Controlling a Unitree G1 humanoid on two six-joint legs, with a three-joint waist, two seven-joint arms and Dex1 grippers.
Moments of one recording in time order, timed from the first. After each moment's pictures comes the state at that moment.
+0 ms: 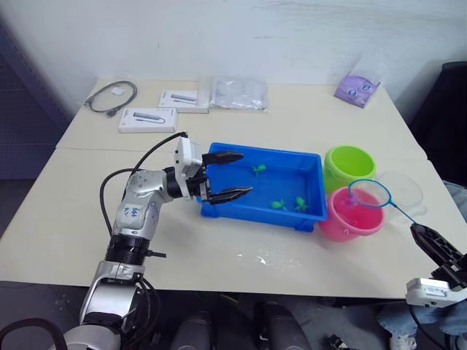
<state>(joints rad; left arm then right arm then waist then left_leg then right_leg) -0.64 0.33 -0.02 0.23 -0.40 0.11 -1.11 0.45 -0.76 -0.73 -0.02 -1.07 -0.88 -0.25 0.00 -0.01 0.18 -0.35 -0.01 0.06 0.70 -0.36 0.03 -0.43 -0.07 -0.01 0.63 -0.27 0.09</state>
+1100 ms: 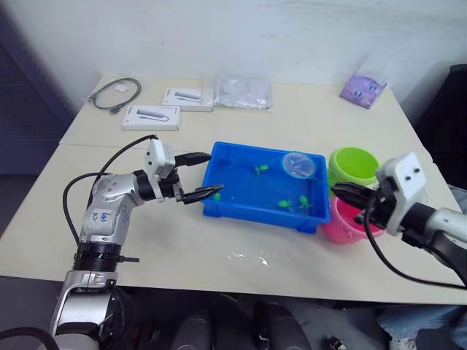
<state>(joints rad) -0.56 0.49 0.04 0.20 -0.41 0.13 -1.08 -0.15 -1.05 -0.18 -0.54 1.22 0.81 0.18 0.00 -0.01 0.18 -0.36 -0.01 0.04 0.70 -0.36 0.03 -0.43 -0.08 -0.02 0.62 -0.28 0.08</state>
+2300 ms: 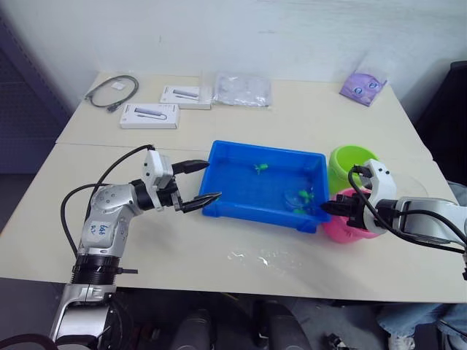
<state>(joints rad) -0.48 0.47 0.06 0.13 -0.41 0.12 -1.06 -0.38 -0.97 -0.10 -0.13 1.95 1.14 -0.61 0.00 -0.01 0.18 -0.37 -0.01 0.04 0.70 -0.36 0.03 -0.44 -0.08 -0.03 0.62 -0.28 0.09</state>
